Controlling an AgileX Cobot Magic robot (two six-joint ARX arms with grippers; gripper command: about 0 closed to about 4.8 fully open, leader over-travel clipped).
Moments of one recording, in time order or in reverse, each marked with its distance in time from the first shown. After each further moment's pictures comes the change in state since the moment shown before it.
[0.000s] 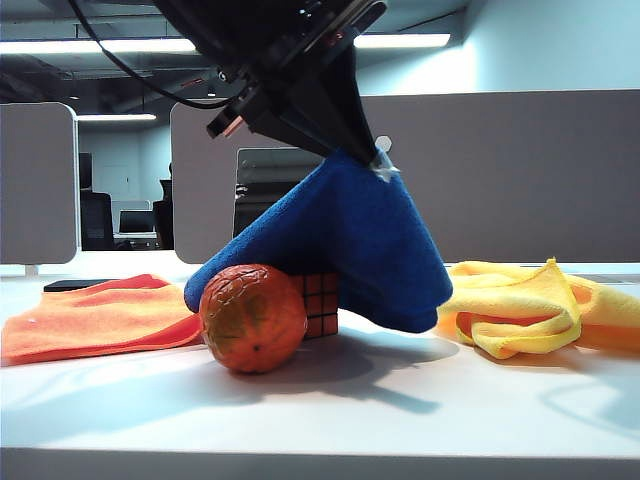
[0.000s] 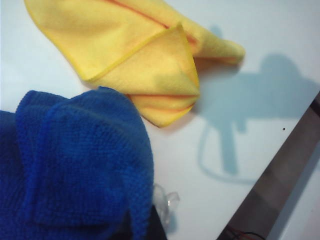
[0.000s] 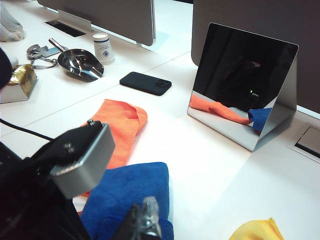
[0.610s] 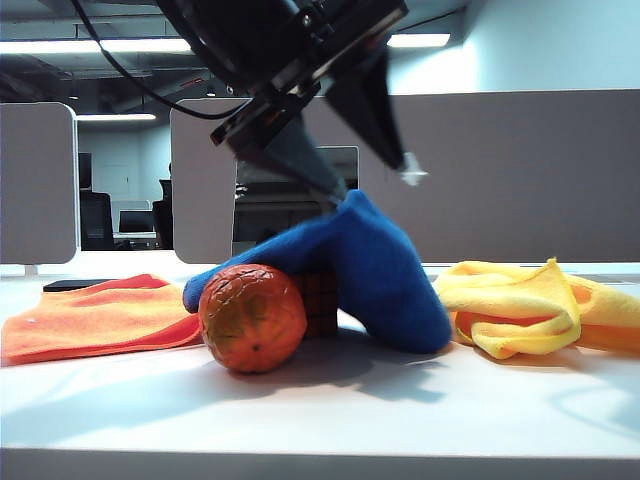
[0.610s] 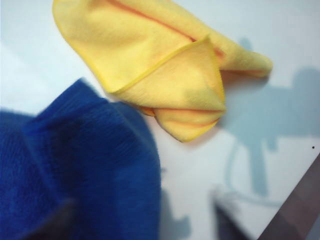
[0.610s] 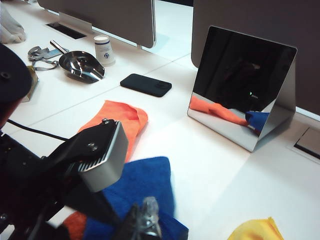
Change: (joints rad) left arm -0.003 0.035 0.000 0.053 -0.069 -0.008; right arm 0.000 -0.019 0.000 -0.014 0.000 0.000
